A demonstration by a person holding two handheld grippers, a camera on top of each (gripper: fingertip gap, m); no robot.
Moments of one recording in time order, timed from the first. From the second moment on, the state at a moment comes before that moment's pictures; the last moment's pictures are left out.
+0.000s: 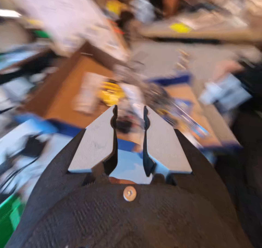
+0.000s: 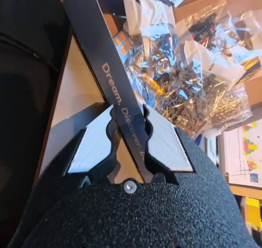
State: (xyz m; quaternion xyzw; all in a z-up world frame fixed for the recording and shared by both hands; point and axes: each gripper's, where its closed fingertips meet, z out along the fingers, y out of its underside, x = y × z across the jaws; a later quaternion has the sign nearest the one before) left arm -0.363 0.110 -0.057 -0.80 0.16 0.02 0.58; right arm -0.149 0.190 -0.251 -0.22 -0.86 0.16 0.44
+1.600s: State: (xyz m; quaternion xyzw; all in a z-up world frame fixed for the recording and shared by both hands) left arm -0.197 0.136 -0.253 -0.81 0.15 -0.03 0.56; right arm -0.142 0.377 -0.256 -0.55 -0.63 0.08 0.54
